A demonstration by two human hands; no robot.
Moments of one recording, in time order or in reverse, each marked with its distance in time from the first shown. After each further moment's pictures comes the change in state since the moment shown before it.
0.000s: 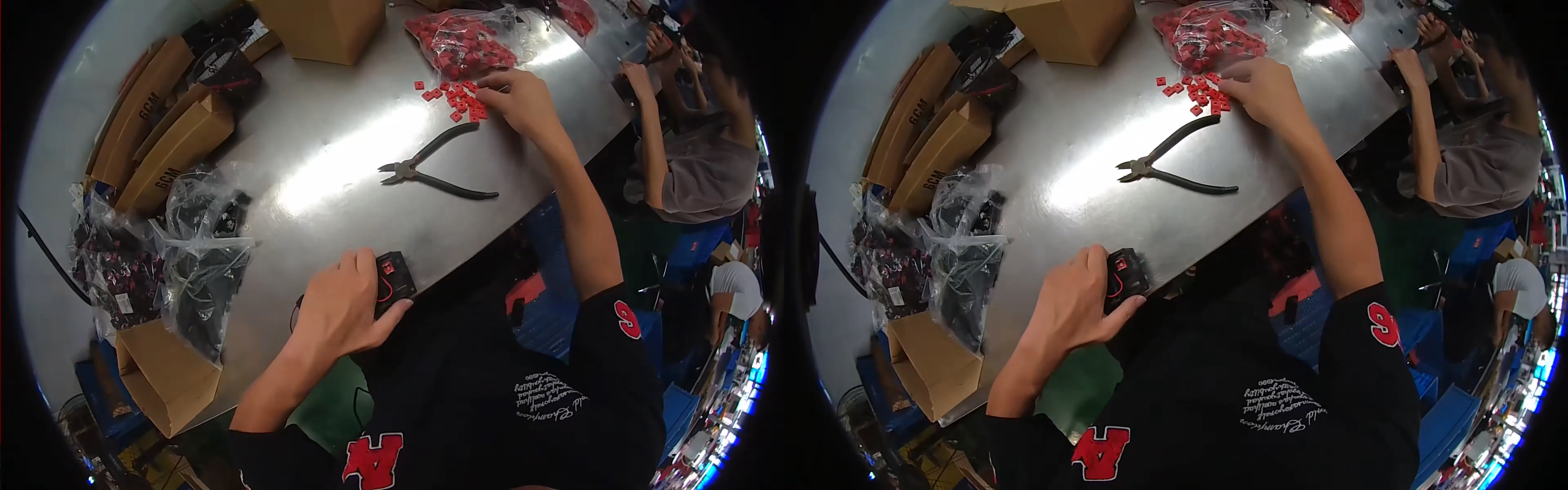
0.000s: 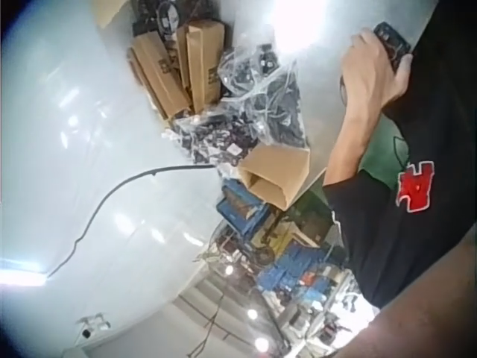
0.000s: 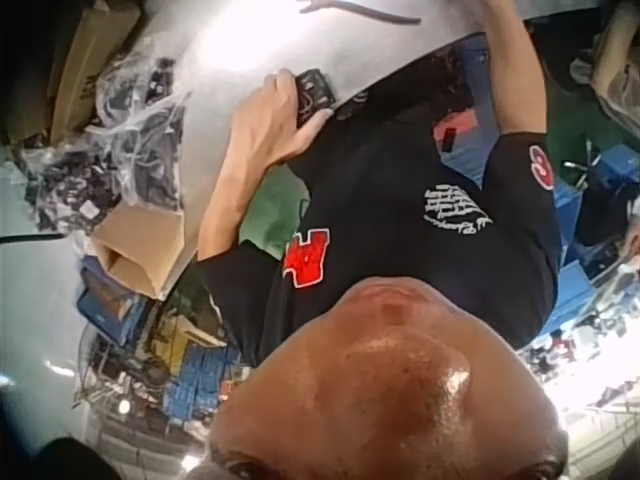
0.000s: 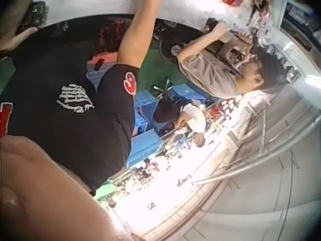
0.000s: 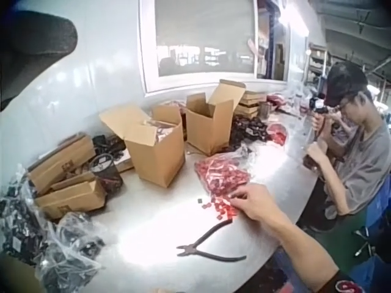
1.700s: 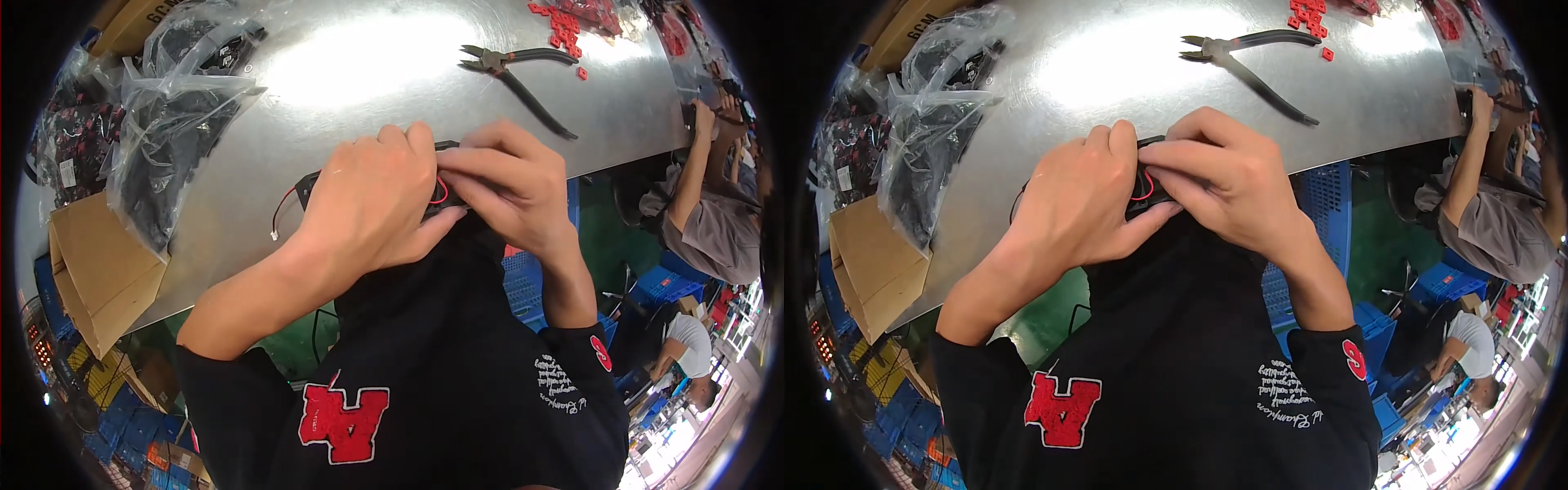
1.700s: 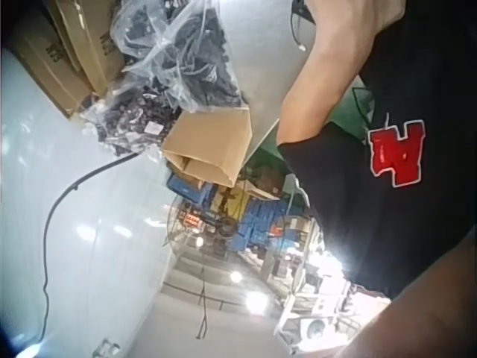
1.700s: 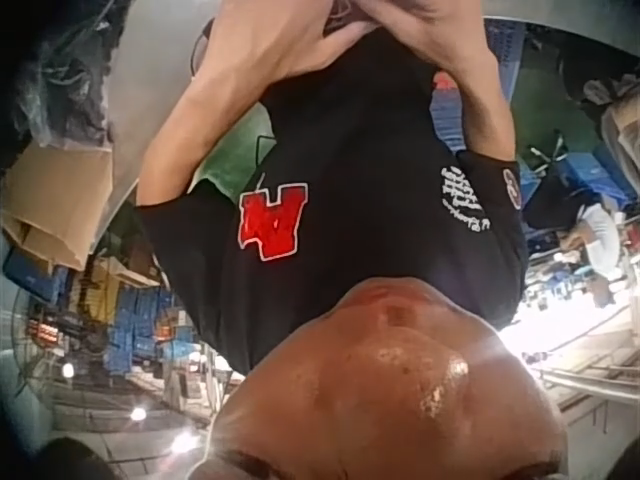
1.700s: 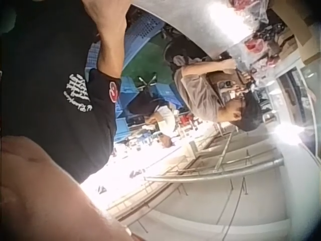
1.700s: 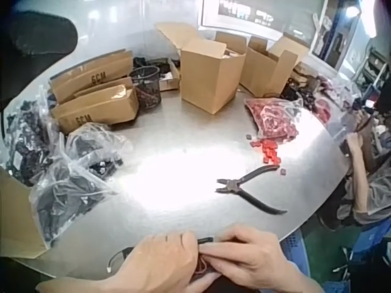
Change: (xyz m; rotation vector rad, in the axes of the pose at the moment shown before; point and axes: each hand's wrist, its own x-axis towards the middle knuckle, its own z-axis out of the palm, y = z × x) left_hand 0.002 0.005 0.013 0.105 0.115 -0.074; right_hand -0.153 -0.137 0.040 0.442 -0.339 -0.464
